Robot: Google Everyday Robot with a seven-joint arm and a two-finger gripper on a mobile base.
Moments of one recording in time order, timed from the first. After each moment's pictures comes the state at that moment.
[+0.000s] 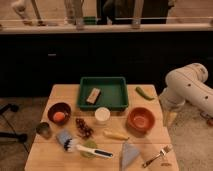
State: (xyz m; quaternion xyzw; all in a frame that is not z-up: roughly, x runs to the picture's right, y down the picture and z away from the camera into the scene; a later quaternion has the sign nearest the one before) arm 0.286 0.112 0.683 -0.28 0.02 0.02 0.96
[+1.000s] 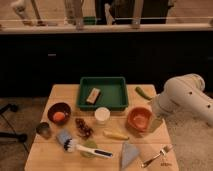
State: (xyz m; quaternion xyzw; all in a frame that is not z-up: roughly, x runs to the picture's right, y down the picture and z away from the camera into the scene) arm 0.215 0.139 0.677 -0.28 -0.07 0.13 0.95
